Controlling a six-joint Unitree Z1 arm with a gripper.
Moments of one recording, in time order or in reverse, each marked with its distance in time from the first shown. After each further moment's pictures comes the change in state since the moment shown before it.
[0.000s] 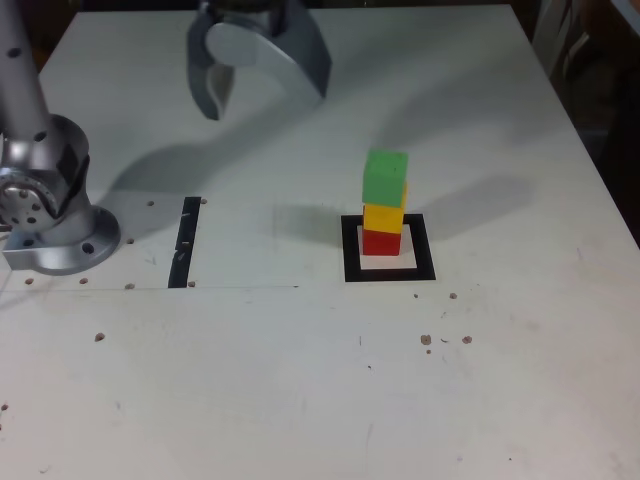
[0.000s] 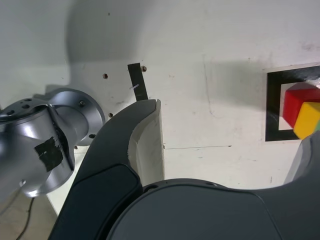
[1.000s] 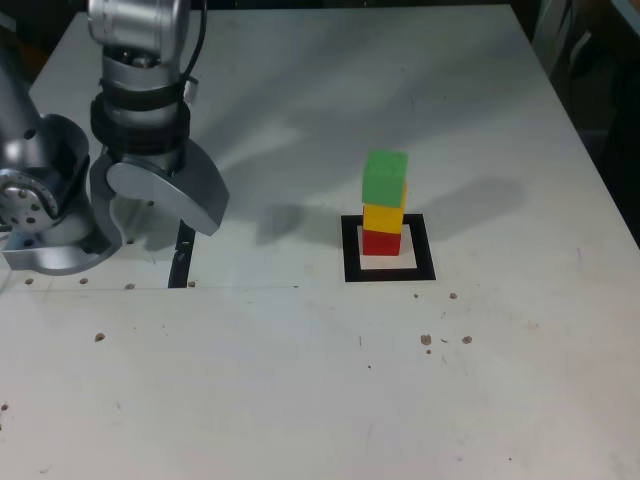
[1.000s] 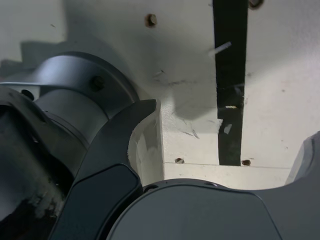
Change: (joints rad) arm -0.015 -0.143 0.720 -0.497 -0.206 -0.013
